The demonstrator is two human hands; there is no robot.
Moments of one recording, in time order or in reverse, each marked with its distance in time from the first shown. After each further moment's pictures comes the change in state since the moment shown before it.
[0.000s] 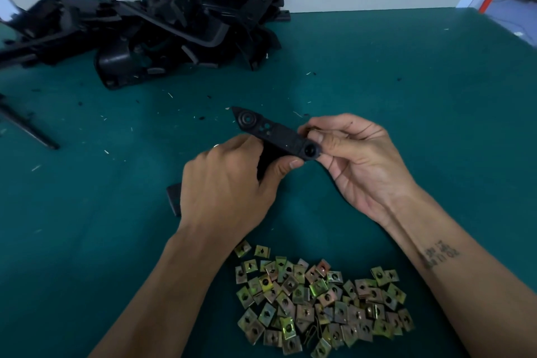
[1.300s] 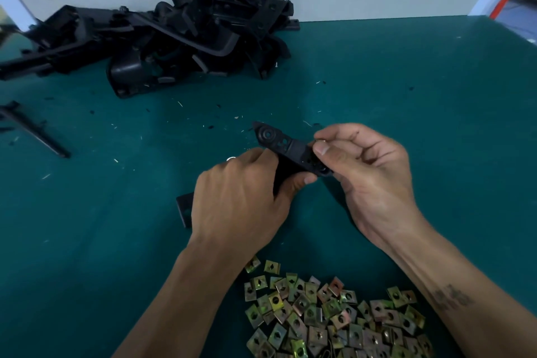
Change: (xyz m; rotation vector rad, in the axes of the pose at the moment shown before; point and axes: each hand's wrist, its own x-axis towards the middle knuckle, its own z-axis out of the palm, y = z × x) left_hand 0.001 0.003 0.001 0.063 -0.064 -0.005; right_hand -0.008 0.017 0.007 -0.231 0.071 -0.226
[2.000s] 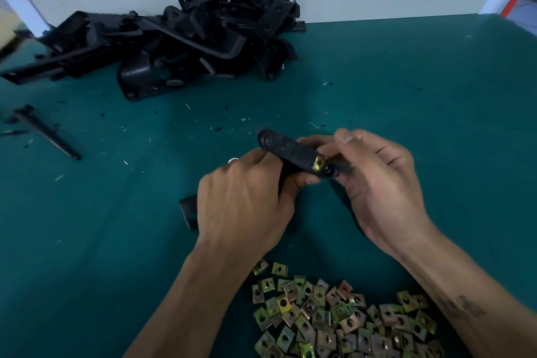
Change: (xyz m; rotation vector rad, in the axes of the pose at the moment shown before) left_hand -0.002 0.001 -0.002 0.018 0.055 -0.021; right_hand -0.002 -0.001 0.000 0.050 -0.110 0.007
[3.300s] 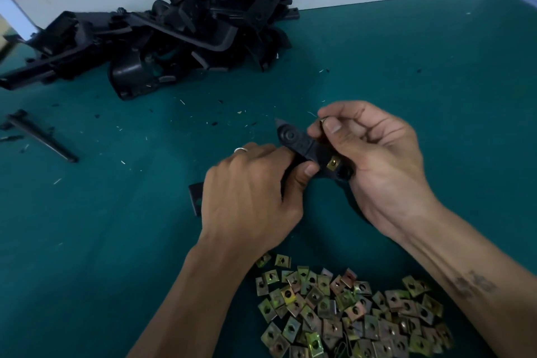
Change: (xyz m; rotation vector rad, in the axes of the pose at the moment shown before) left_hand -0.001 -0.003 0.005 -0.093 0.004 0.104; right_hand 0.004 -0.004 0.008 -0.021 0.100 -0.008
